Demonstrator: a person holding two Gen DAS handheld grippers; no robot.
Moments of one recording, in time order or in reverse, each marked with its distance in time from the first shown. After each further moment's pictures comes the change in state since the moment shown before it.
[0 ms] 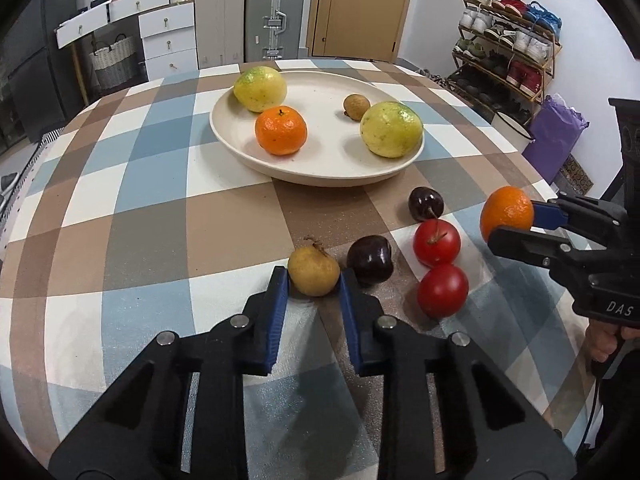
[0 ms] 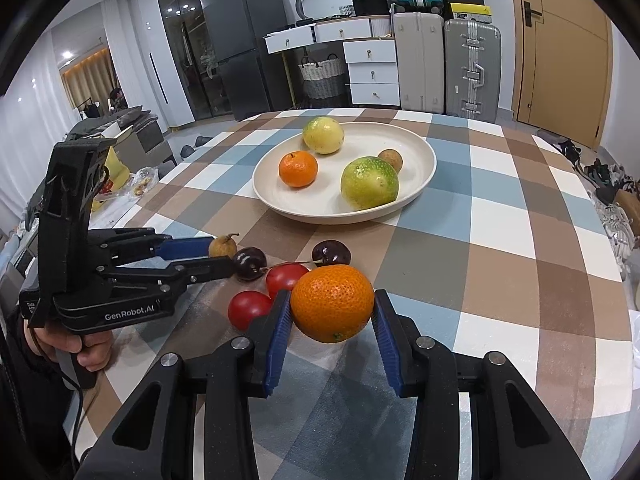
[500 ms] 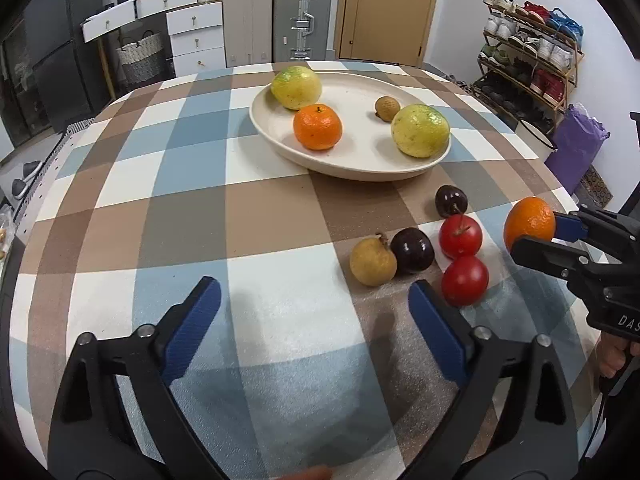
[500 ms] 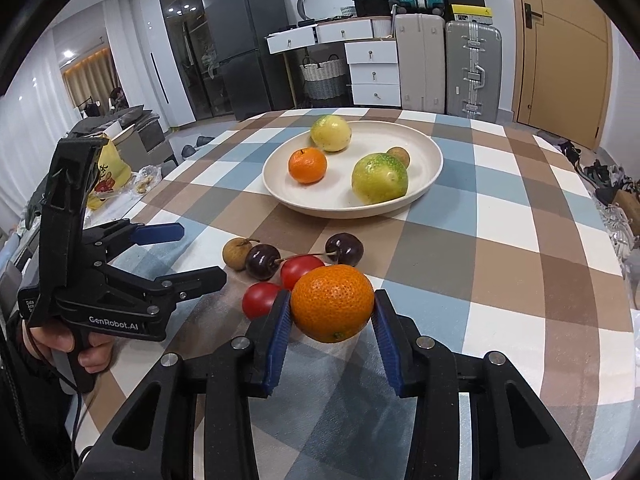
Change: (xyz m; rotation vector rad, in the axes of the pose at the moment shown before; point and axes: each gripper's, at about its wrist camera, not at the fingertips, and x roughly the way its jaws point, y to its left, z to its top) left arm -0.013 0.007 -0.009 -0.040 -0.005 0.085; right arm -0.003 0.011 -0.006 -0.004 -0.004 -0.002
